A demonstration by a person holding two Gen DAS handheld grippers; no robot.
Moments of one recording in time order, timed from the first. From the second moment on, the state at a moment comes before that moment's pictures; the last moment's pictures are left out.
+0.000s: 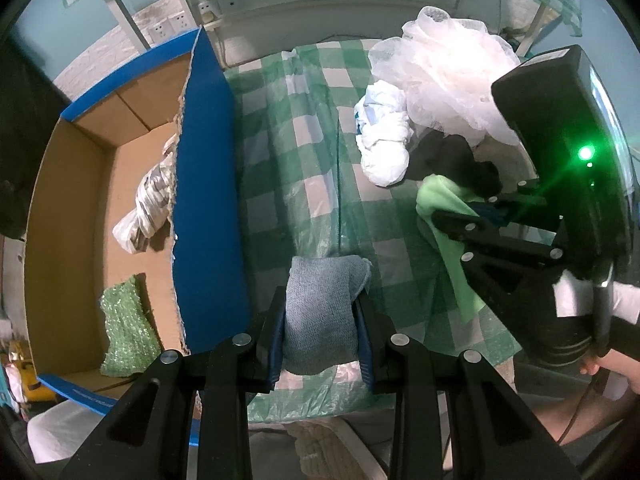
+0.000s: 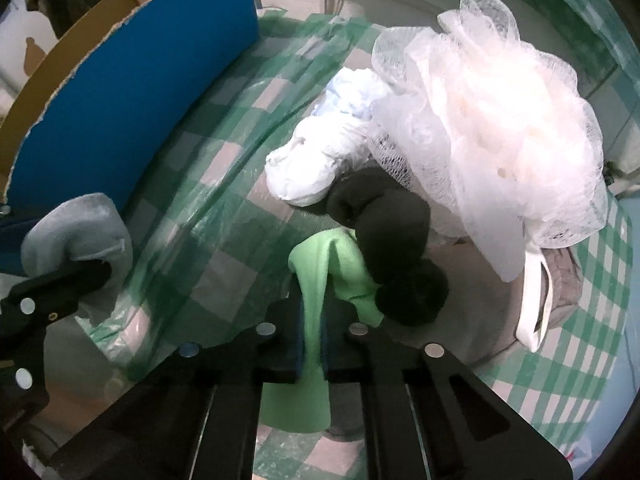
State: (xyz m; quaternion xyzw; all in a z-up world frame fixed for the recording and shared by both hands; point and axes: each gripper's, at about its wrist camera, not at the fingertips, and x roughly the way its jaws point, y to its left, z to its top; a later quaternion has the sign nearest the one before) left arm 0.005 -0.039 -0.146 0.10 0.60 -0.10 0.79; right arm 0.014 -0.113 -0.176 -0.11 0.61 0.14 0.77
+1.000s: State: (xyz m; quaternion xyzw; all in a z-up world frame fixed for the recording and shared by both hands) left arm 0.001 0.000 -0.076 0.09 0.52 -0.07 0.85; right arm 0.001 -0.101 -0.043 -0.06 0.50 0.19 0.84
